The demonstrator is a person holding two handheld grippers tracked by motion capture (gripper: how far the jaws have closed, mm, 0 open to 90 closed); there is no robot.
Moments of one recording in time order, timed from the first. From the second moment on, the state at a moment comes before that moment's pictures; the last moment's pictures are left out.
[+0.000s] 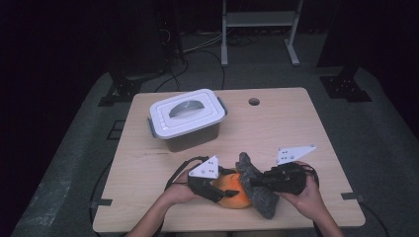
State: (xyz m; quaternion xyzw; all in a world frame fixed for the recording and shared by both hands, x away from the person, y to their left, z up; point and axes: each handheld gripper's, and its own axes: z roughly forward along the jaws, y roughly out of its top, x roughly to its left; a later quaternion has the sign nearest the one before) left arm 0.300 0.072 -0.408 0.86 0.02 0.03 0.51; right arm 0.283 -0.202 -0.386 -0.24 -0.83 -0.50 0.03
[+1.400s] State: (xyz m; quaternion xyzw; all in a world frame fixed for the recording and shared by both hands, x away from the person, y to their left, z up) left arm 0.299 0.070 -0.413 0.86 0.01 0.02 0.52; right arm 0.282 -0.209 -0.394 -0.25 -0.83 -0.50 0.04
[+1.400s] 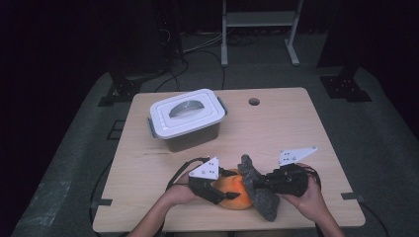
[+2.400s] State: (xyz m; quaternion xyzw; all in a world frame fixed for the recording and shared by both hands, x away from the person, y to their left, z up) left arm 0.299 0.071 -0.414 0.86 0.01 0.01 0.52; right arm 0.277 -0.209 -0.385 -0.25 -0.83 -0.50 0.02
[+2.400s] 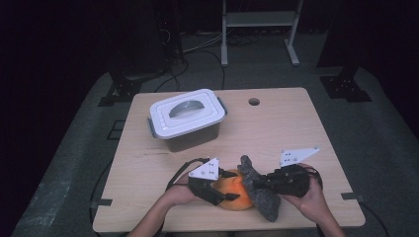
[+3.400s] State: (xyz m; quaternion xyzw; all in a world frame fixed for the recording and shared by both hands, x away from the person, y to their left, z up) left arm 0.300 0.070 -0.410 0.85 0.04 0.03 0.52; right arm 0.279 -0.207 -0.387 -0.25 -0.84 -0.48 0.02
